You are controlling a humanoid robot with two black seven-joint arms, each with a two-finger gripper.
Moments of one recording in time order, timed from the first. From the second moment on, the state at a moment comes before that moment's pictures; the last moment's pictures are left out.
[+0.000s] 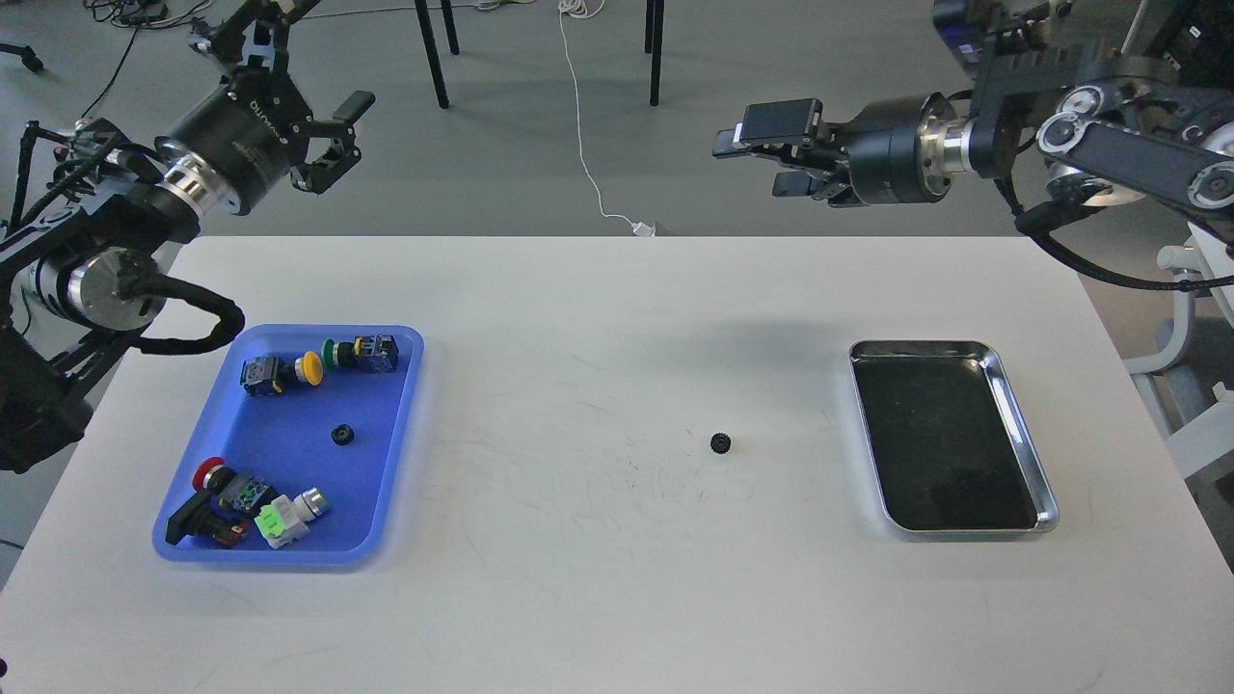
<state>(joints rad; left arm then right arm) -0.82 0.64 -0.68 -1.05 0.05 -0.27 -0.23 1.58 -0.45 -0.36 0.95 -0.57 0.48 0.22</state>
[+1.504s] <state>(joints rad) -0.66 0.68 -0.82 -1.06 -0.06 -0.32 -0.22 1.48 0.00 -0.93 0.81 -0.83 0.39 0.33</state>
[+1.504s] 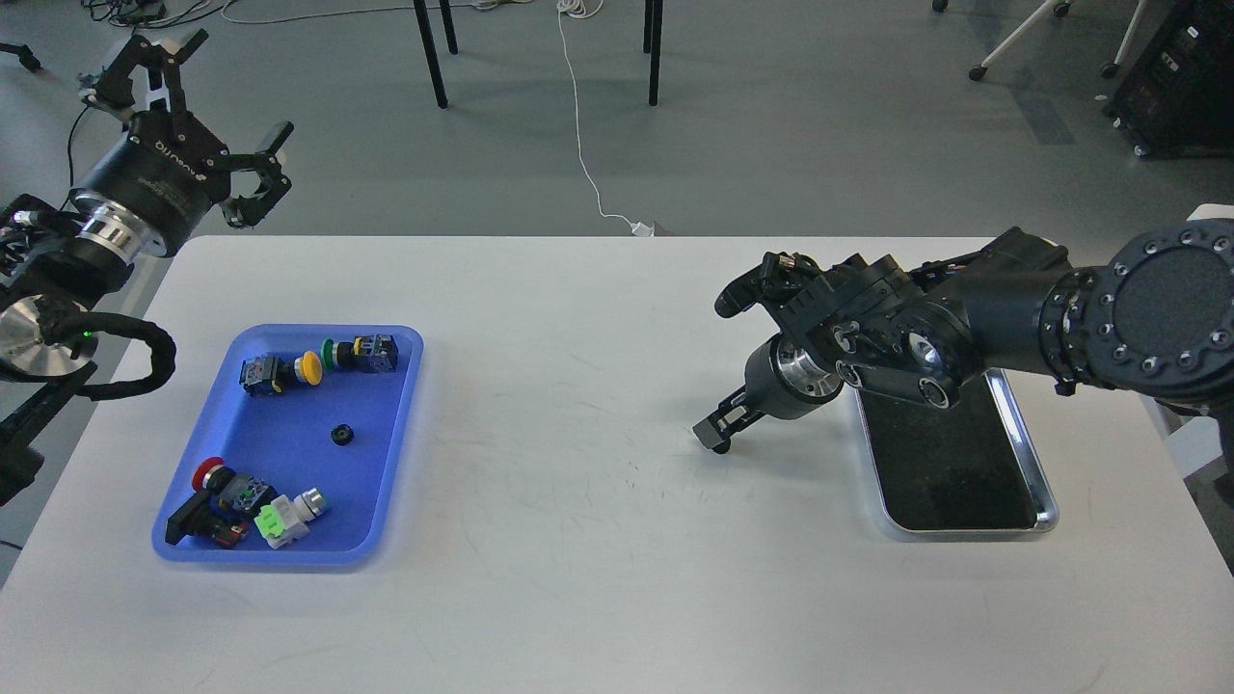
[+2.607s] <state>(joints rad) -0.65 0.68 -0.82 -1.06 -0.05 -0.32 -0.23 1.47 0.00 -0.93 0.82 -0.82 0.39 0.34</state>
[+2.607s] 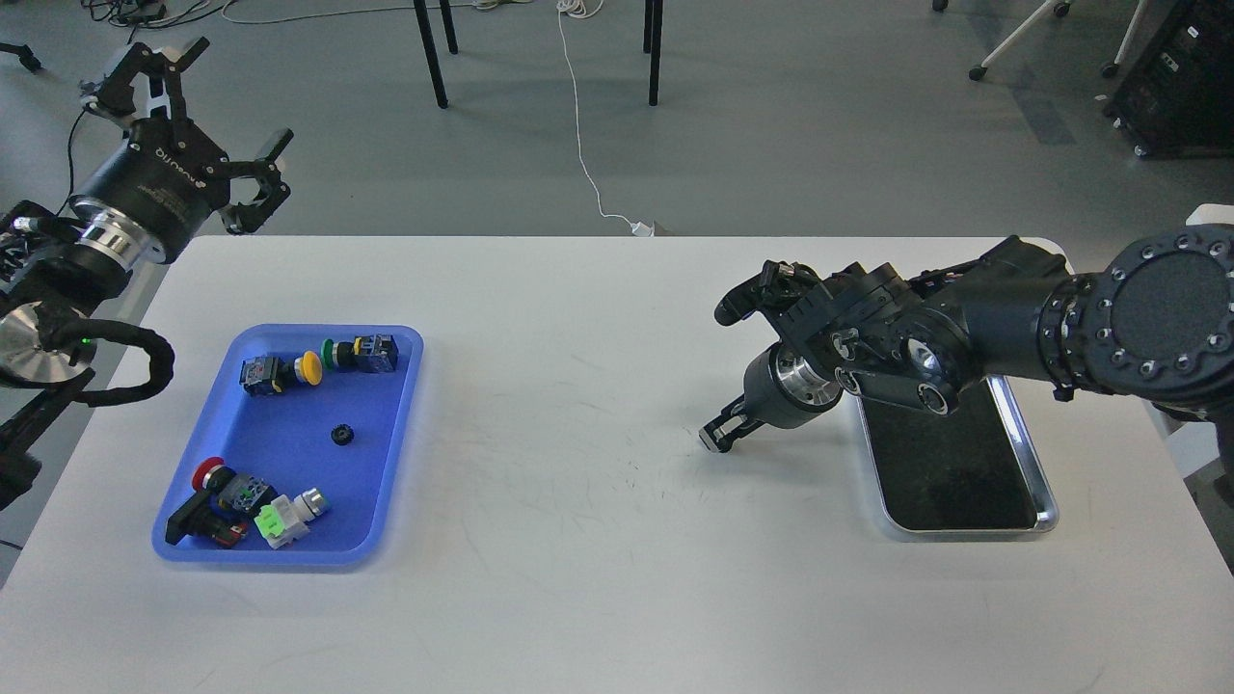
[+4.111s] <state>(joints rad) -0.65 0.68 -0.80 -1.07 -0.05 -0.31 -0.22 1.38 -0.66 -0.80 1.08 -1.20 0.32 0.34</state>
